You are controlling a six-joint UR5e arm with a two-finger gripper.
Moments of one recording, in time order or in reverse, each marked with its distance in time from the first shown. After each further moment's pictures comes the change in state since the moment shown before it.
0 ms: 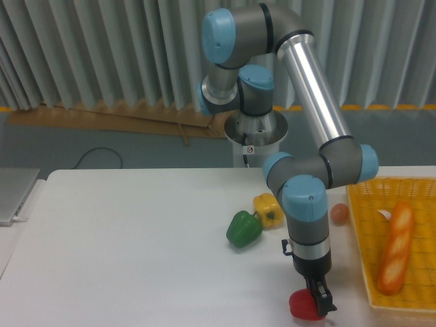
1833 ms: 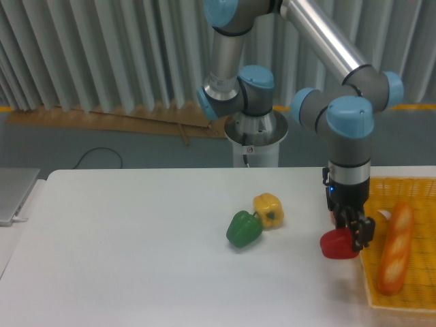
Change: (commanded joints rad) arm 0.208 0.285 -0.147 -0.129 -0.092 0.018
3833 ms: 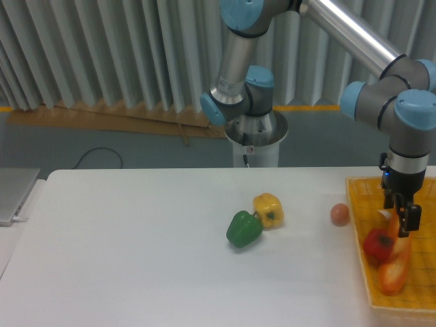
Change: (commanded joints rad) arm 0.166 -0.035 -0.018 0.009 -0.044 0.480
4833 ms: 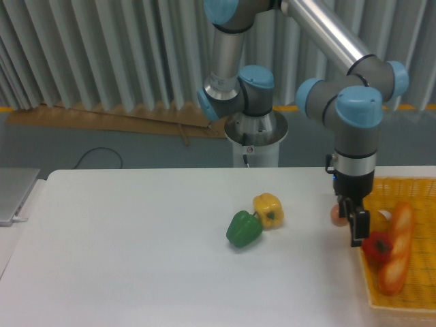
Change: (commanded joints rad) arm -0.227 0.041 0.029 -0.006 0.014 -0.230
